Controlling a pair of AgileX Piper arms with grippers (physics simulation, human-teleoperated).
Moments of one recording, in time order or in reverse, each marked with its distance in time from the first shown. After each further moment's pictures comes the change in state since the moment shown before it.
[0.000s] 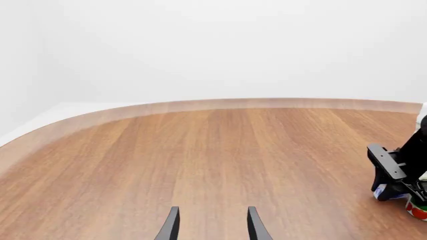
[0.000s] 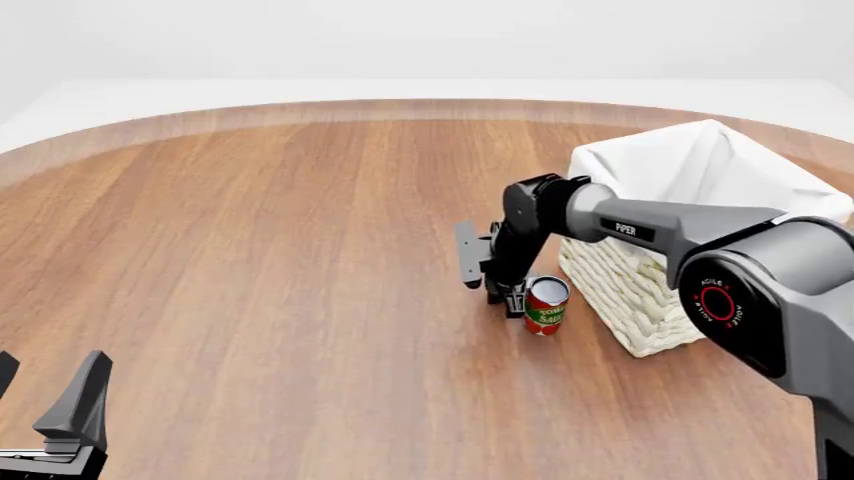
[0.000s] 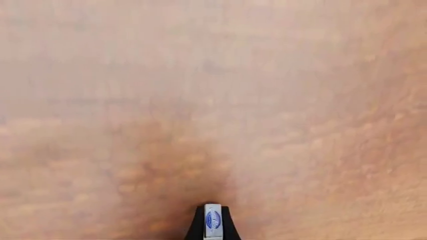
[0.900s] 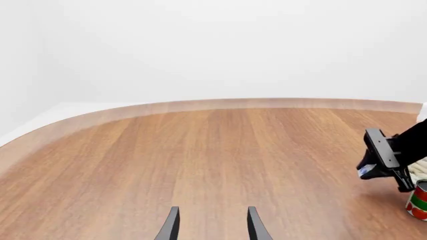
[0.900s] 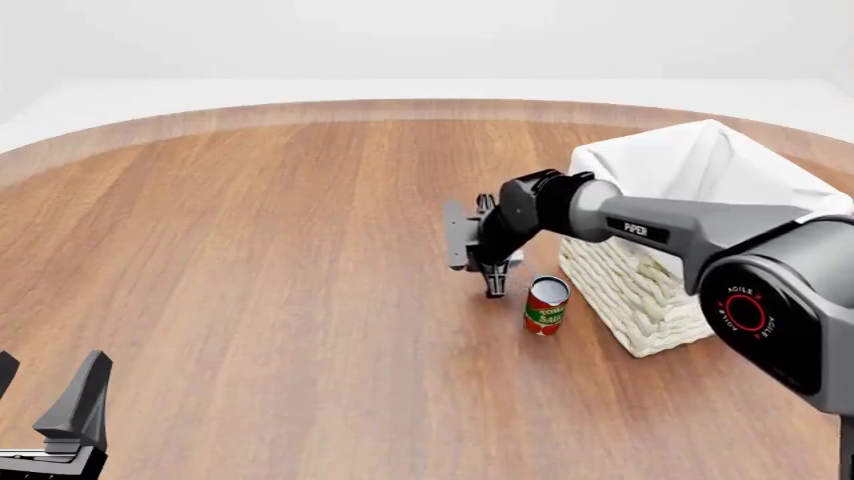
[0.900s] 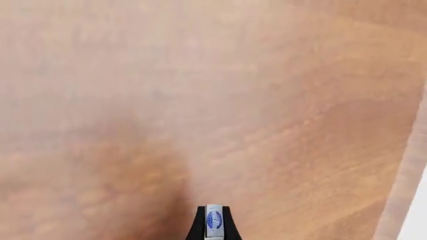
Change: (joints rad) left arm 0.000 0.000 0.000 0.000 0.000; right arm 0.036 -0.073 0.054 -0.240 0.014
